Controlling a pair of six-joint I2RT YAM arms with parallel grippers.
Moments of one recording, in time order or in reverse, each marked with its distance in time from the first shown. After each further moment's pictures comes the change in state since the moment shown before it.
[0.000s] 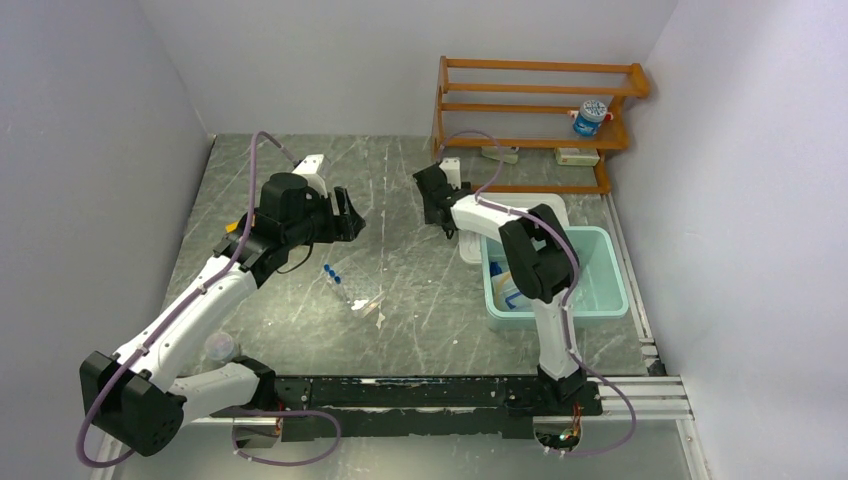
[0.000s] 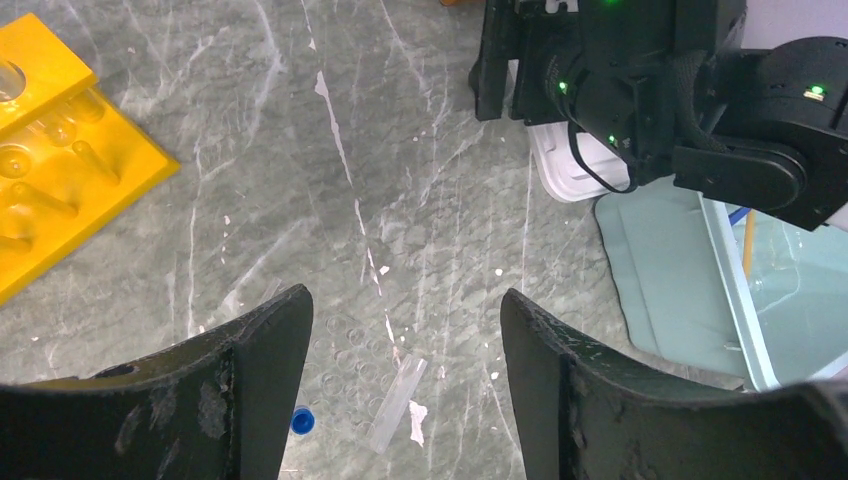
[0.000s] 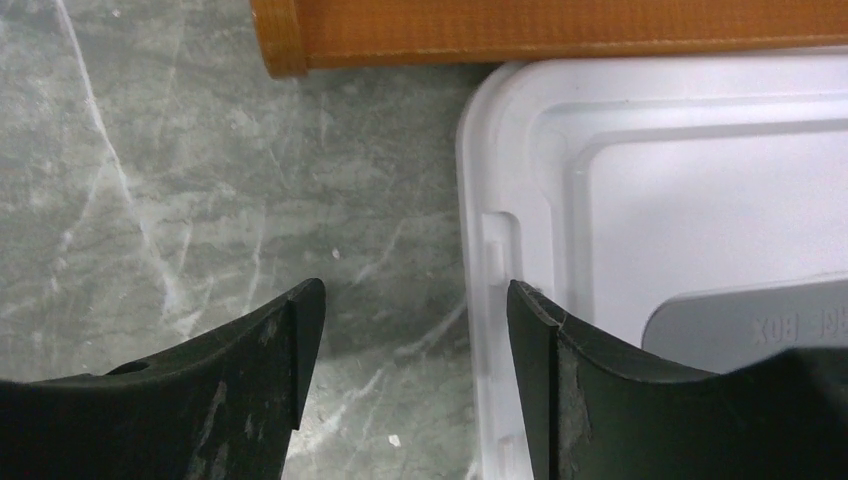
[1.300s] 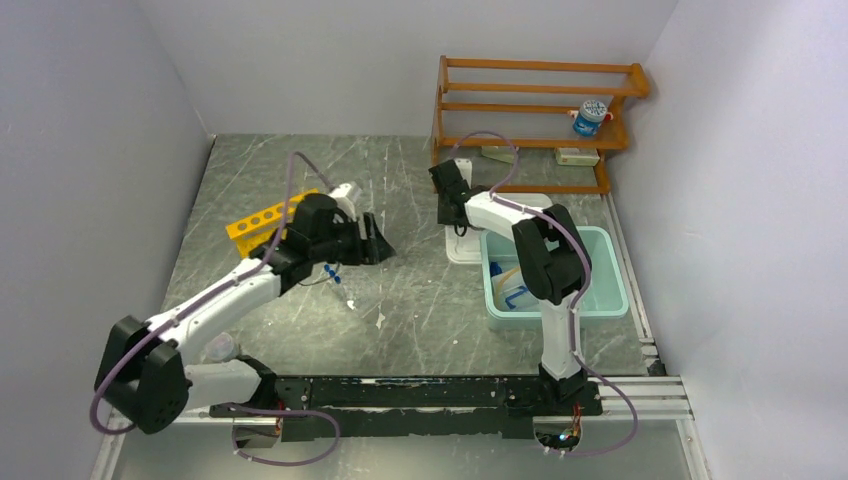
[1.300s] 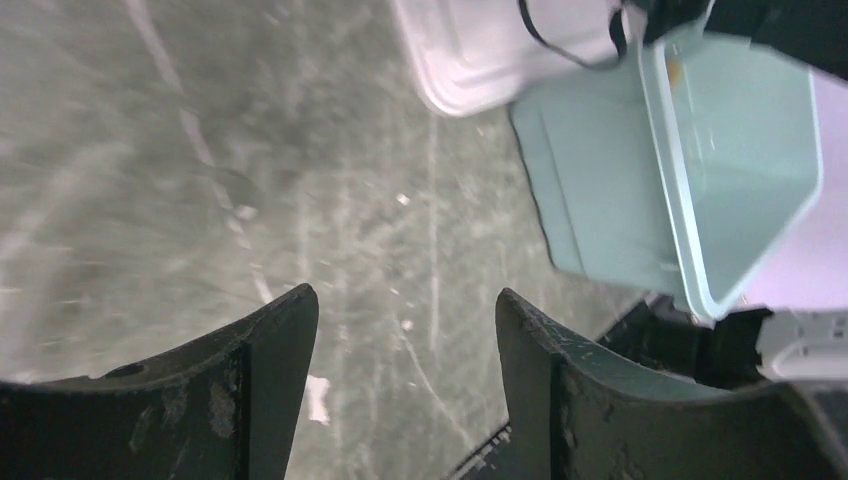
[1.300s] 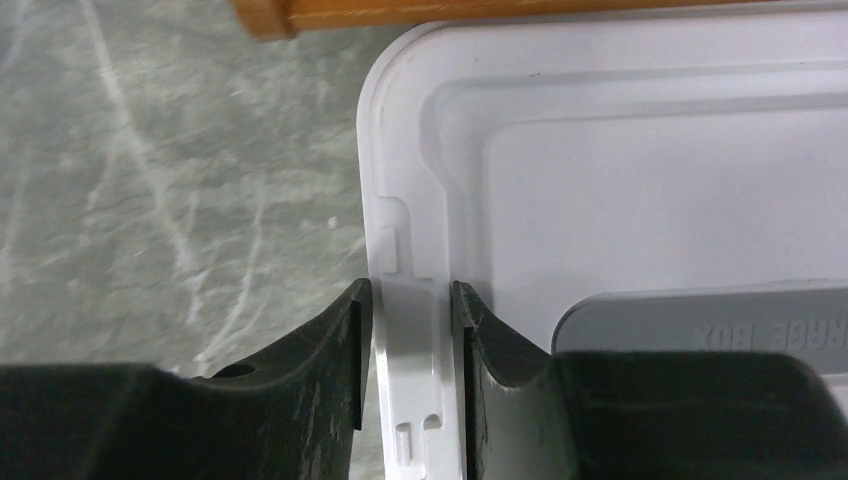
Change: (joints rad) left arm -0.066 0.072 -0.148 0.172 0.173 -0.126; right arm -0.066 -0.065 -0.058 -0.018 -0.196 0.032
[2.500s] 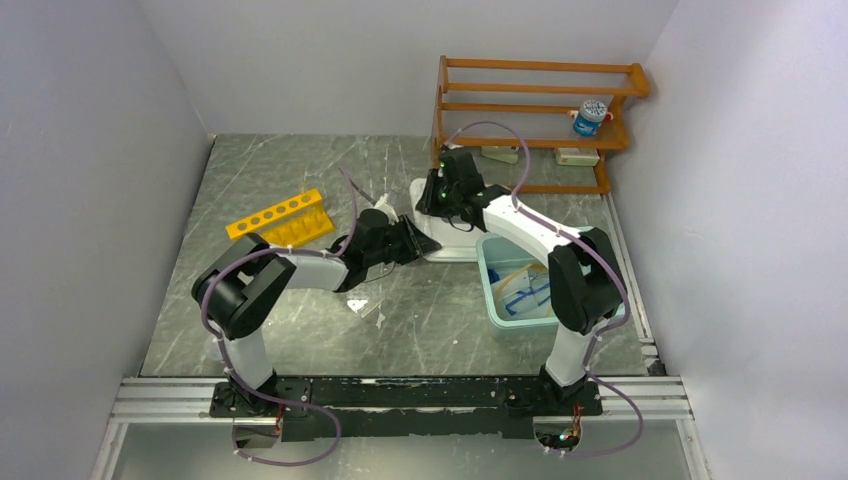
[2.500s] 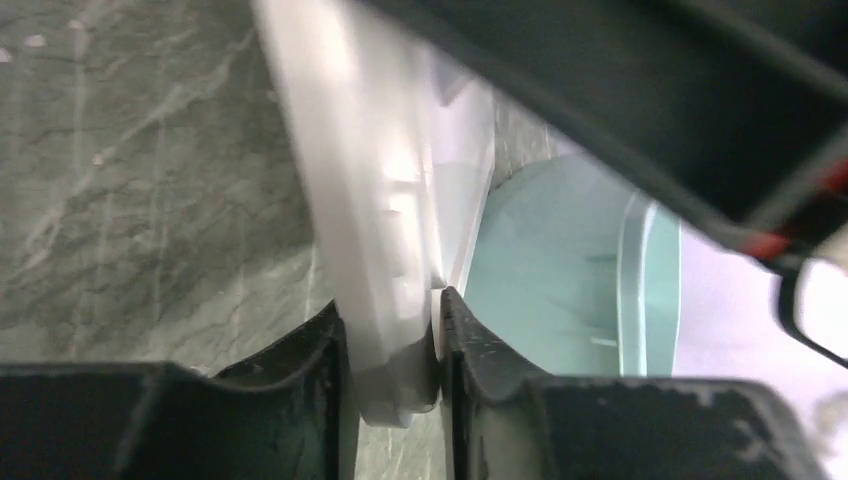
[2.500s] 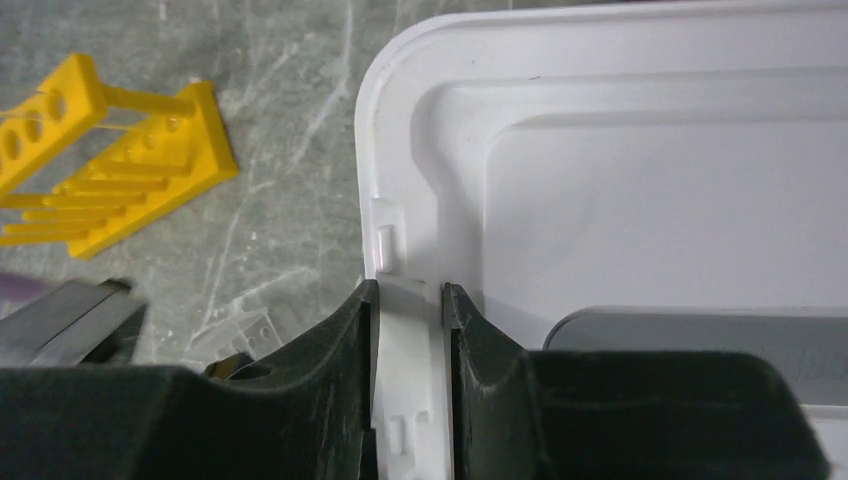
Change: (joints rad) left arm -0.190 0.605 -0.024 0.837 -0.026 -0.444; right arm 0.041 -0.274 -0.111 0.090 -0.393 0.118
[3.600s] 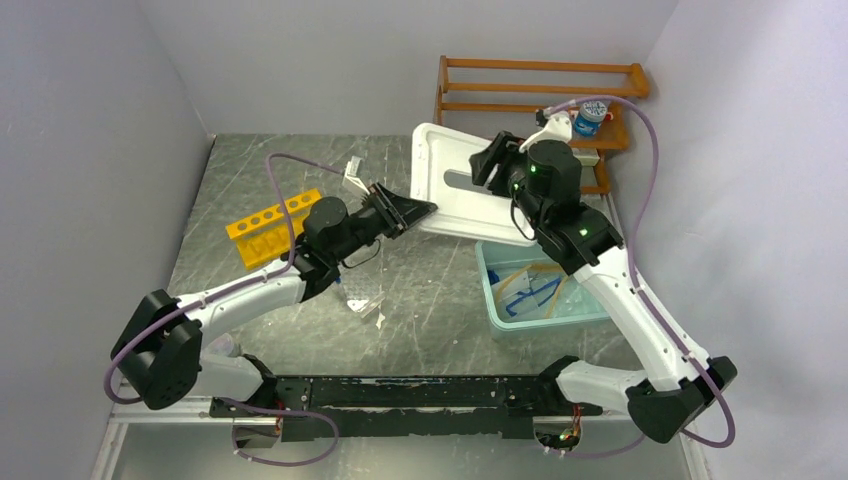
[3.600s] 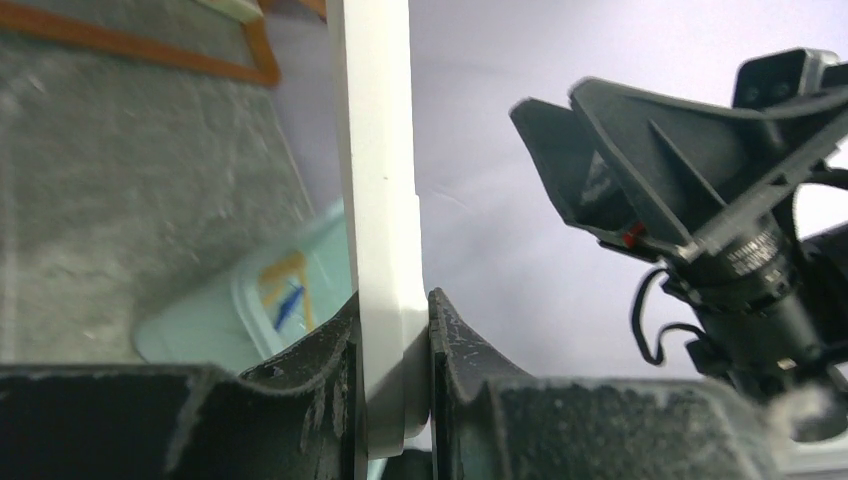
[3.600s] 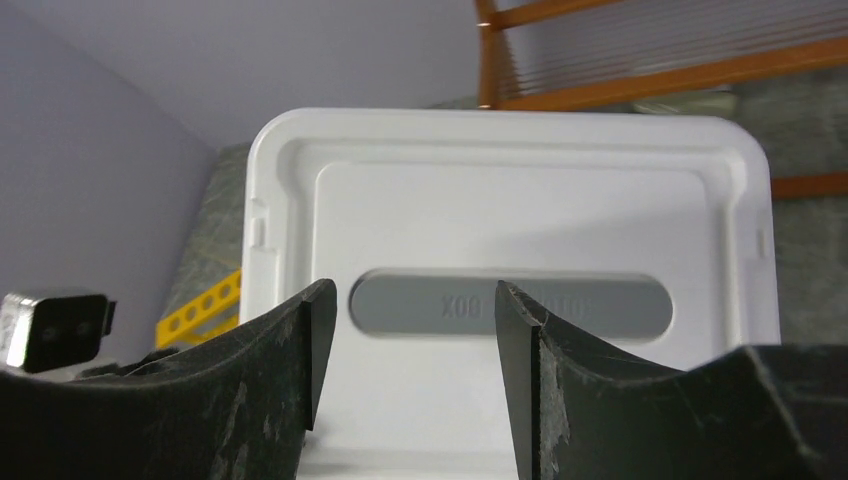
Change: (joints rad) left arm -0.005 -0.455 -0.006 -0.019 -0.061 -0.125; right arm 0.002 -0.642 0.002 -0.152 0.308 -0.040
